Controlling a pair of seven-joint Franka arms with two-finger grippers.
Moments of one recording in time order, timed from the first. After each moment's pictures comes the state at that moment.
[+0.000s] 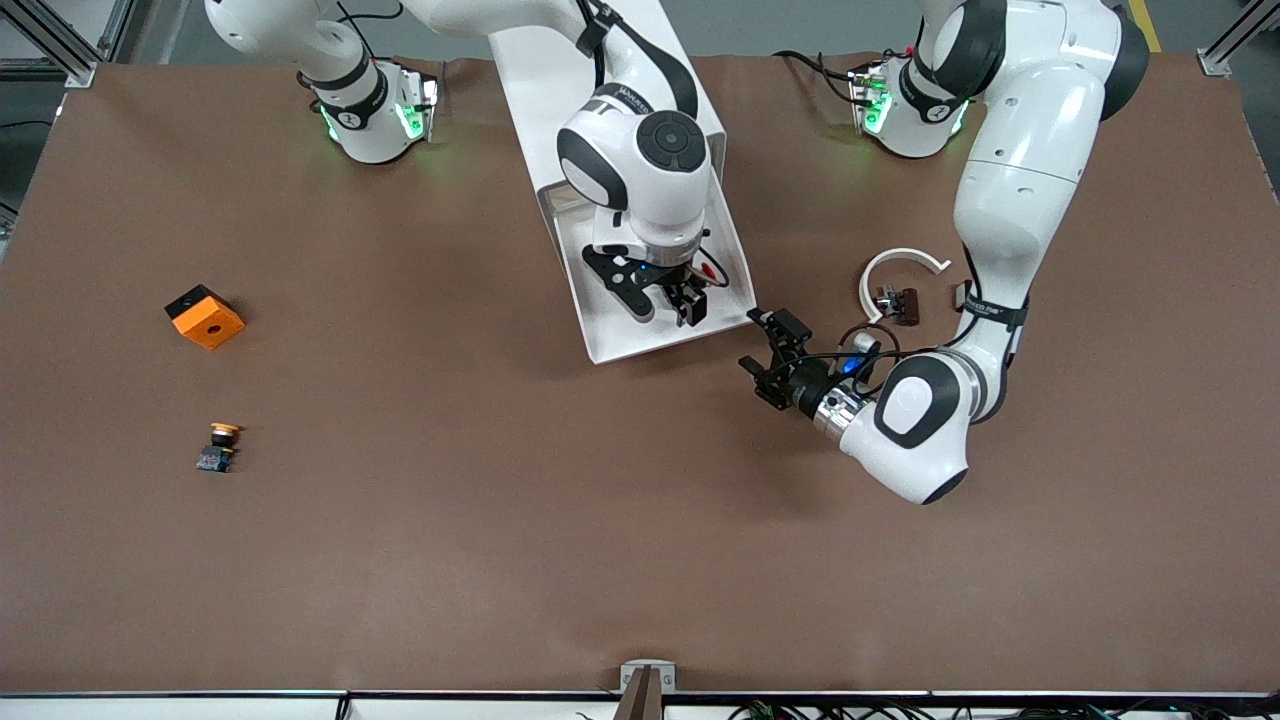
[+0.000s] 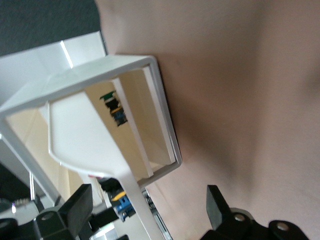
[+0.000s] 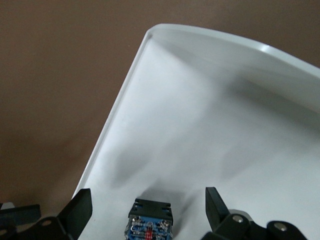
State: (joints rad) left arm -0.23 0.91 -0.06 -1.30 -0.84 1.39 -1.91; right arm 0.96 0.62 -0.09 -1.42 0.02 2.04 1.75
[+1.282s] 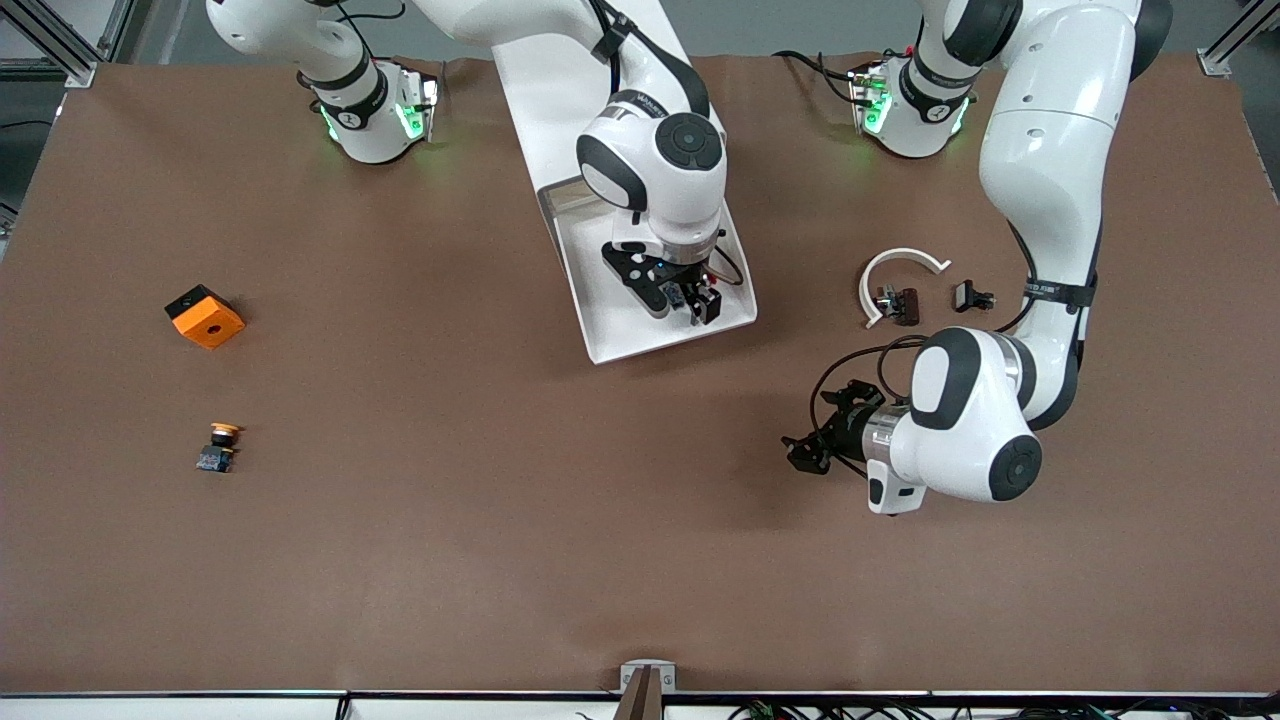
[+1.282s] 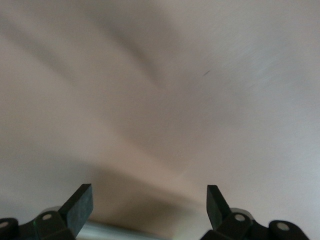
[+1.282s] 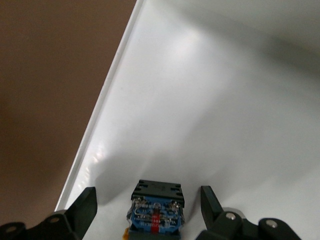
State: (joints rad) left arm -0.26 0.79 -0.02 -1.28 -0.45 1.82 -0.92; right arm 1.00 0.66 -0.09 -1.41 0.02 2.10 1.82
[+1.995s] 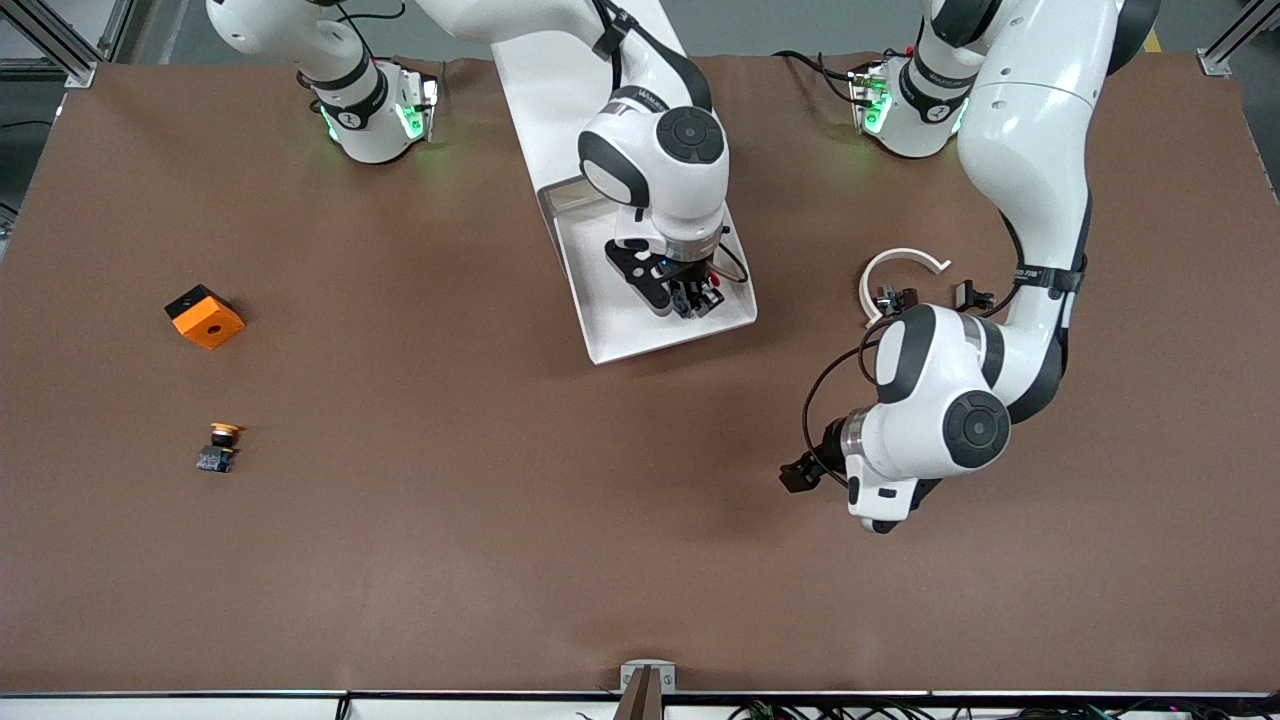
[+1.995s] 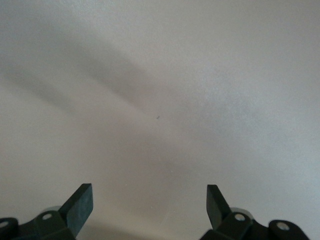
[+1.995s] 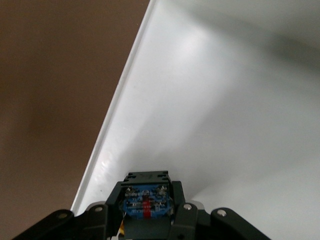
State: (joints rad) left arm -0.32 0.76 -0.02 -1.28 -0.26 1.98 -0.90; right arm 0.99 0.66 -0.10 -1.38 0.02 2.11 1.83
